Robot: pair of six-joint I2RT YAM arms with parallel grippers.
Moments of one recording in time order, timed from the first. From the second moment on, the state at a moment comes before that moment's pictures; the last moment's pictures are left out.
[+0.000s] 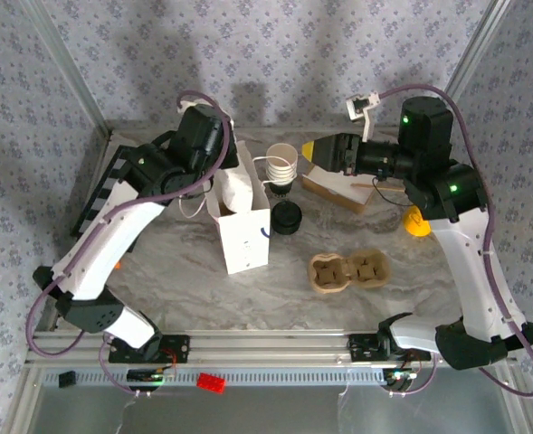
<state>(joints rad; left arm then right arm) -0.78 1.53 1.99 -1.10 -0.48 -0.66 0.37 1.25 1.76 -0.78 -0.77 0.54</state>
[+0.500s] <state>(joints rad) -0.75 1.63 1.87 -1.12 -0.43 -0.70 0.32 1.24 1.68 -0.76 -0.77 0.54</state>
